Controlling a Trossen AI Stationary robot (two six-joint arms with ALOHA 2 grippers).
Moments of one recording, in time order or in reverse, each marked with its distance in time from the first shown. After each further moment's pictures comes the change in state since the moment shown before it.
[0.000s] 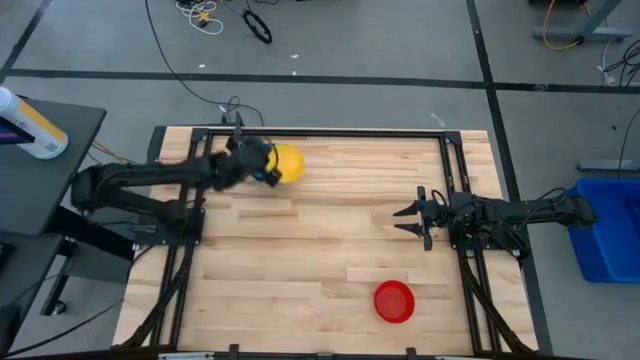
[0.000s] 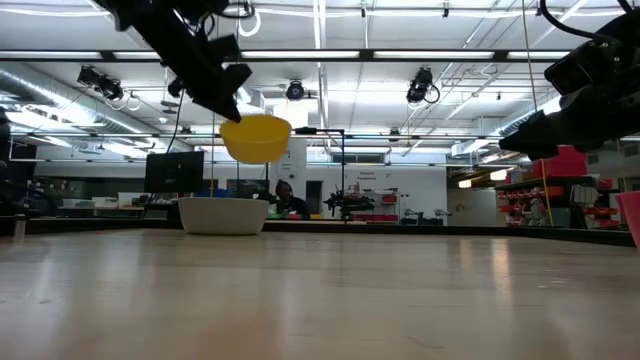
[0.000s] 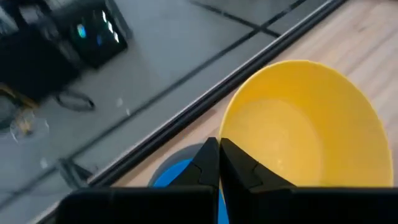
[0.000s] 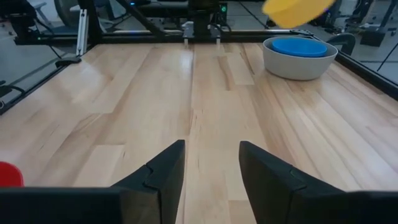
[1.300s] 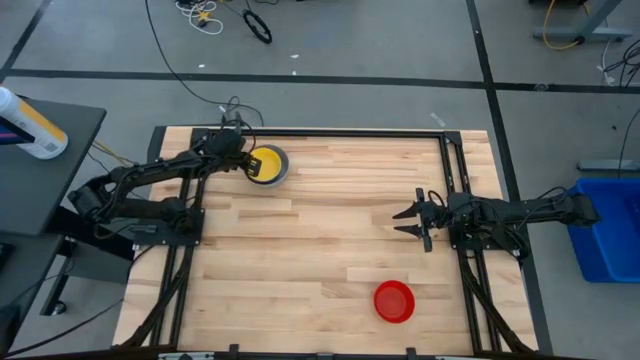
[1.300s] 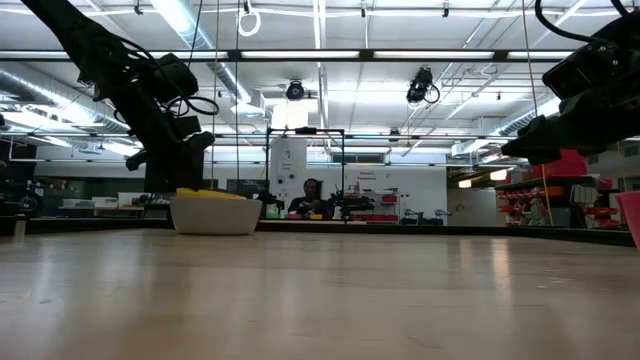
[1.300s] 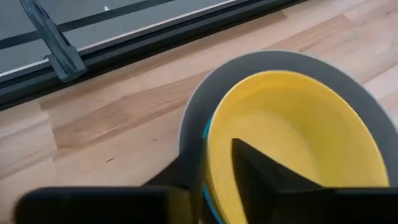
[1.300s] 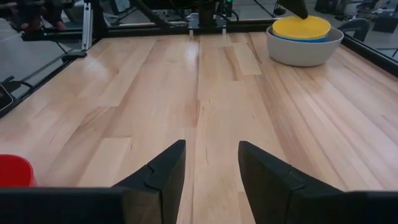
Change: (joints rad) left arm 0.478 0.009 -0.299 0.150 0.466 -0.080; right arm 0.000 0.038 0.000 0.004 -0.026 0.033
